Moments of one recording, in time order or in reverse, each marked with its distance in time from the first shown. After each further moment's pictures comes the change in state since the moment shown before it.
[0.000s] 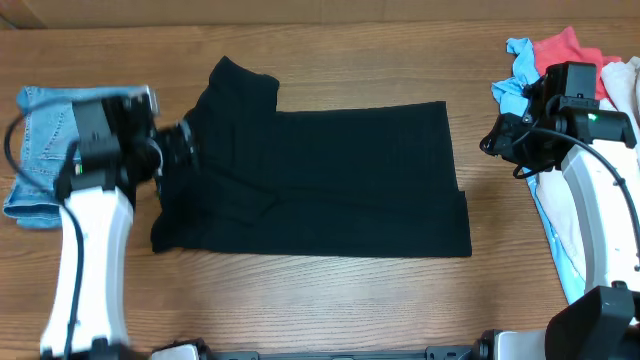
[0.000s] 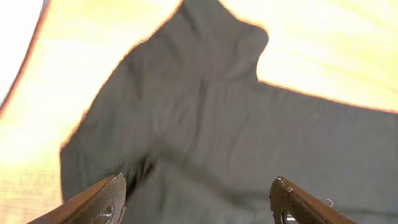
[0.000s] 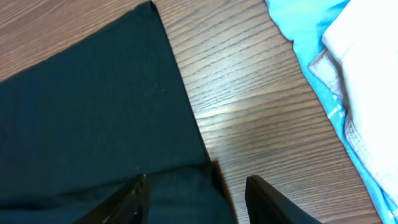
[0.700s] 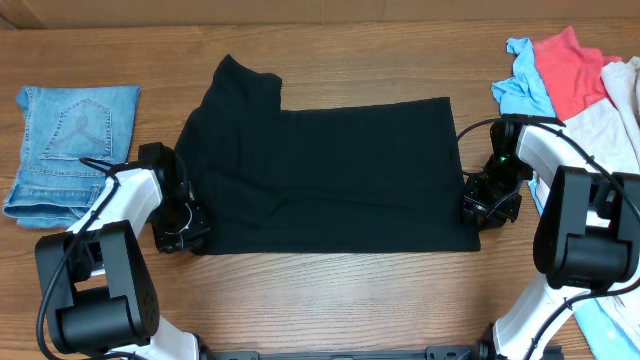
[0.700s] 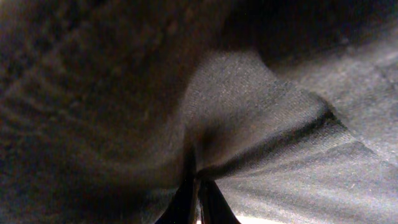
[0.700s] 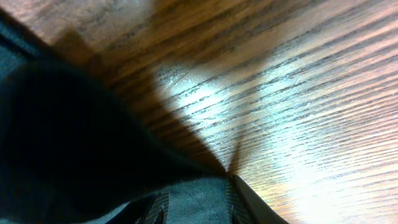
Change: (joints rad) left arm -0.006 0.322 -0.237 -0.253 -0.194 -0.013; right arm 0.005 0.436 -0.105 -0.190 0.028 0.113
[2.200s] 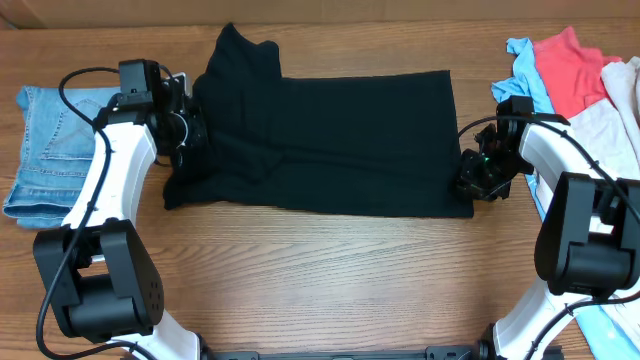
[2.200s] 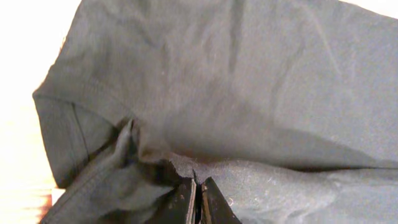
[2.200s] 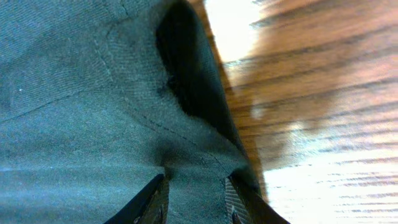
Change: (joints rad) left arm -0.062 0.046 0.396 0.245 0.168 0.060; right arm 0.001 -0.033 0.011 0.233 -0.148 -0.111
